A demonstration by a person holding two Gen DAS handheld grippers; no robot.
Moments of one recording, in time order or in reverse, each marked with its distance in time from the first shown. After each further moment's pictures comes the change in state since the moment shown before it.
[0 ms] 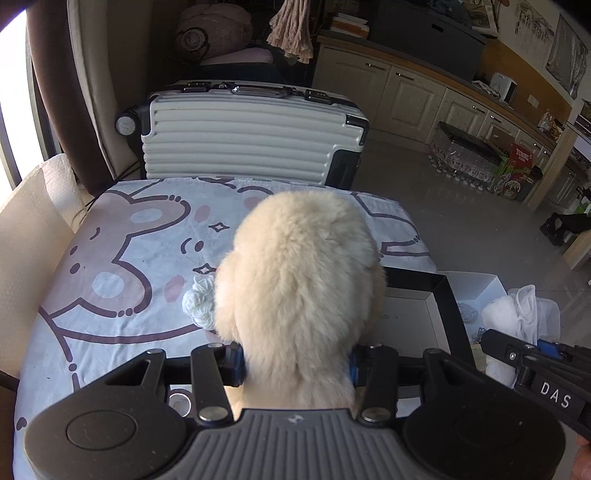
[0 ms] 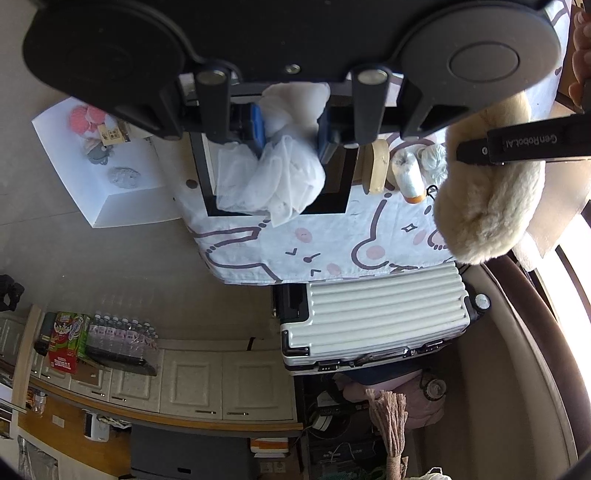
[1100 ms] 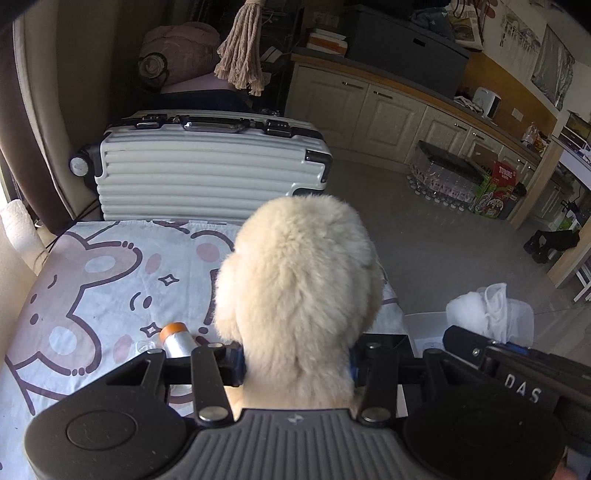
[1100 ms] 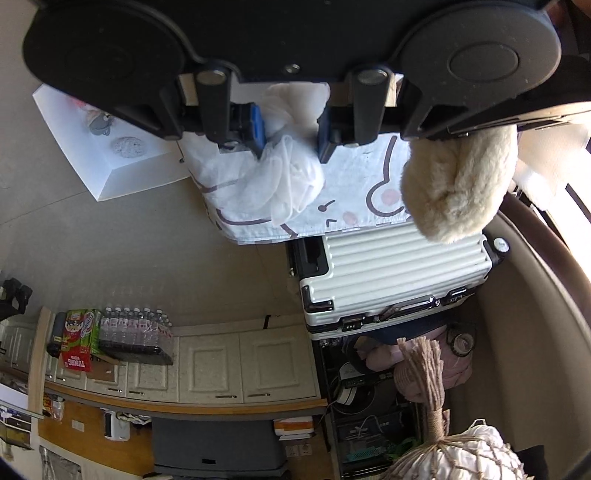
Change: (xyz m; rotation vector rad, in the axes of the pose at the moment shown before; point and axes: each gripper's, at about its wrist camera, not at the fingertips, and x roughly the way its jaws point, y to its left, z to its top) left arm 0.028 -0.054 0.064 0.021 -0.054 -0.064; right arm 0.025 -0.025 0.074 0.110 -0.050 -0.015
